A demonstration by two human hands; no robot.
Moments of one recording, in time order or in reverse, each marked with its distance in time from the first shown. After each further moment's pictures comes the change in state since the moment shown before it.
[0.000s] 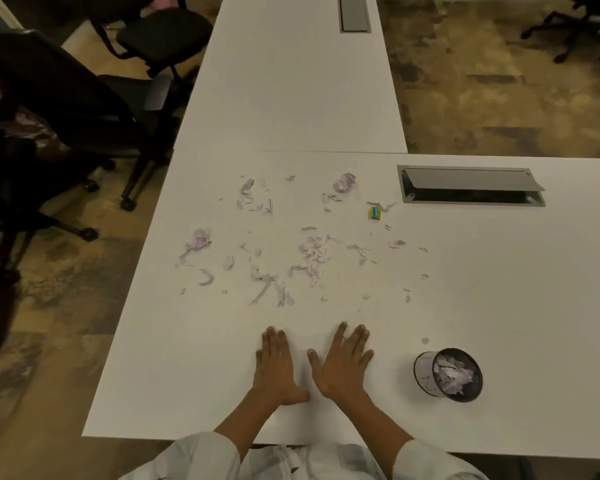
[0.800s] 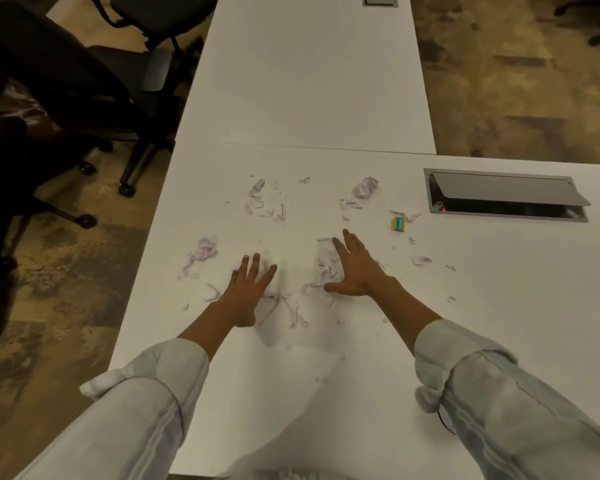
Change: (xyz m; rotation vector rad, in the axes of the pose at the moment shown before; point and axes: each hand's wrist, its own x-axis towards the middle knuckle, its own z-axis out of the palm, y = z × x) left_hand 0.115 -0.079 -0.165 0.345 0.119 0.222; right_hand 0.198 -0.073 -0.144 -0.237 -0.072 -0.494
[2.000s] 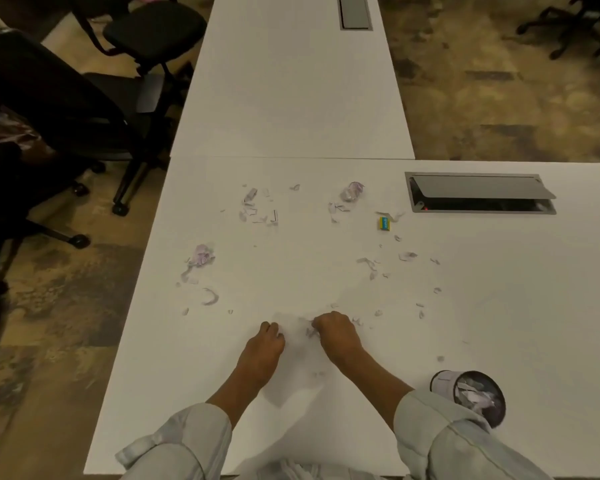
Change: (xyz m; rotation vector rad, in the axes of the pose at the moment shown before) left_hand -0.061 0.073 0.074 -0.248 0.319 0.024; right_hand -0.092 -0.057 0.100 0.164 0.077 0.101
